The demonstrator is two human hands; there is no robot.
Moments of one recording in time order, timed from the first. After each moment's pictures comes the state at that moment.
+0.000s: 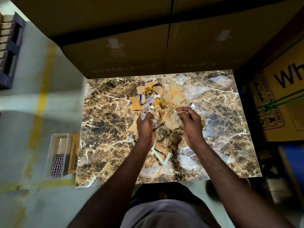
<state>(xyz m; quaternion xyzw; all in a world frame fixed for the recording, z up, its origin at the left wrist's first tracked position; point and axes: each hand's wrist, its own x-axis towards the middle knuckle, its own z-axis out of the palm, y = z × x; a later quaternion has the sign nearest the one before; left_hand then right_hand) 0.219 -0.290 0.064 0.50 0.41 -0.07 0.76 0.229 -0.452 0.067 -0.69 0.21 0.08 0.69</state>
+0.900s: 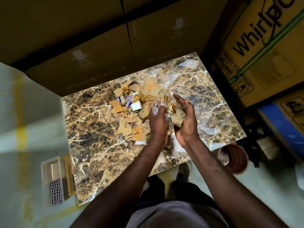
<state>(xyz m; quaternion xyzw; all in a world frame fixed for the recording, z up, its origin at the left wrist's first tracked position) 0.174 -0.378 0.102 0.56 0.30 -0.16 0.76 0.155 -0.453 0.124 -0.43 0.30 -0.05 0.85</state>
